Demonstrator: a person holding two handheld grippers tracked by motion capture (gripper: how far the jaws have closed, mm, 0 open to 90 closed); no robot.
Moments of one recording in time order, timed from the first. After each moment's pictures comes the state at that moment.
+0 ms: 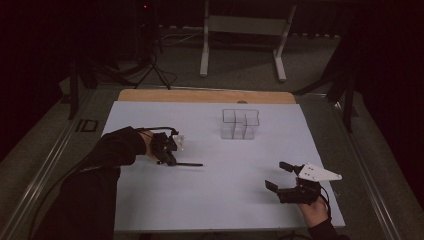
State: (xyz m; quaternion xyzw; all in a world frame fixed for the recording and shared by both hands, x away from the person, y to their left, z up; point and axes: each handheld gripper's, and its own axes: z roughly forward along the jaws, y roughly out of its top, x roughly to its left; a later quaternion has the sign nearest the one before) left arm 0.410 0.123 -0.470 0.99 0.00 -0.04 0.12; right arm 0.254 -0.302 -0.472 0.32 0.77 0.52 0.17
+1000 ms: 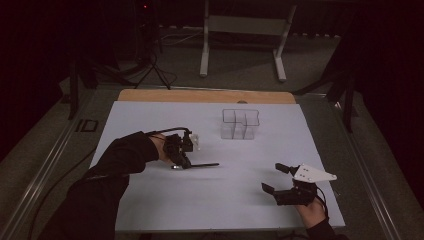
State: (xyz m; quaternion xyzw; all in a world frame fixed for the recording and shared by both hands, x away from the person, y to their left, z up) left arm 0.387 0.077 -0.443 0.99 0.03 -0.05 0.14; right arm 0.254 -0.293 -0.475 0.31 0.78 0.52 0.16
